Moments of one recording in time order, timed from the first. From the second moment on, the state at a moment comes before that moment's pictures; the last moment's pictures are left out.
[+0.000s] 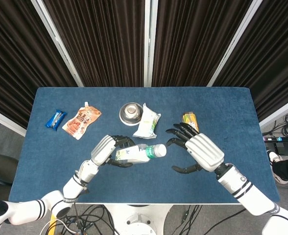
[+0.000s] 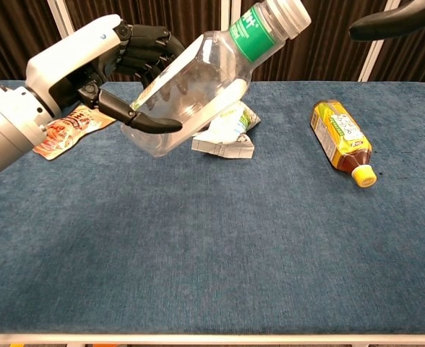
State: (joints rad) left arm -0.68 -1.73 -0.11 -1.29 1.66 1.33 -0.52; right arm 0.62 -0.86 0.20 -2.14 -1.46 0.97 0.08
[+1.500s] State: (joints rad) left arm -0.71 -1.73 -0.09 -1.30 1.65 1.31 -0.50; right arm 0.64 -0.90 0.19 -2.15 -1.50 1.00 0.04
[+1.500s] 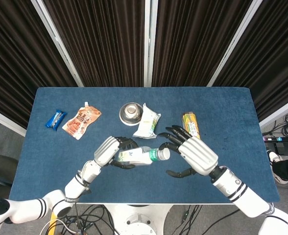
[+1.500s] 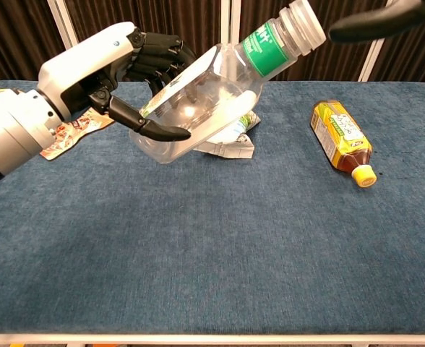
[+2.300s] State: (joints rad) left arm -0.71 -1.73 -0.10 -1.31 1.64 1.31 -0.49; right arm 0.63 -0.89 0.17 -2.14 -1.50 0.99 0.04
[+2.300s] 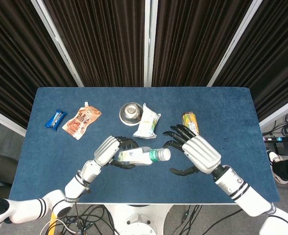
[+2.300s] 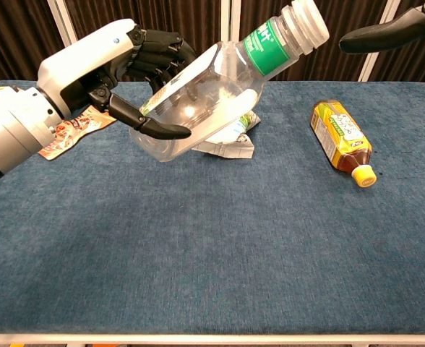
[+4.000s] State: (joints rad) left arm -0.71 -1.72 -0.10 -1.32 1.64 1.31 -0.53; right arm 0.64 -0.97 0.20 -2.10 -1.48 1.05 -0.03
